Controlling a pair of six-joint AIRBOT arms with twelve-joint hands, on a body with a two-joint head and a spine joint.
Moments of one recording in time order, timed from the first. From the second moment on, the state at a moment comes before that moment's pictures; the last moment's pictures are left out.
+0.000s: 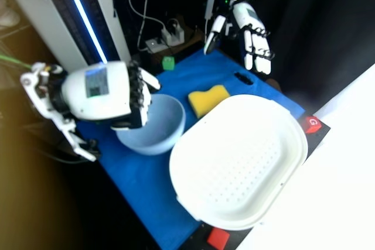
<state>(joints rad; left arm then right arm) 1.11 -0.86 1.05 -0.19 -1.04 0.72 -0.64 -0.98 1.22 -0.65 0.89 -0.31</state>
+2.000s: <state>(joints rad) 1.44 -0.80 0.92 -0.46 -1.58 0.64 -1.21 -0.87 1.18 0.01 1.34 -0.32</state>
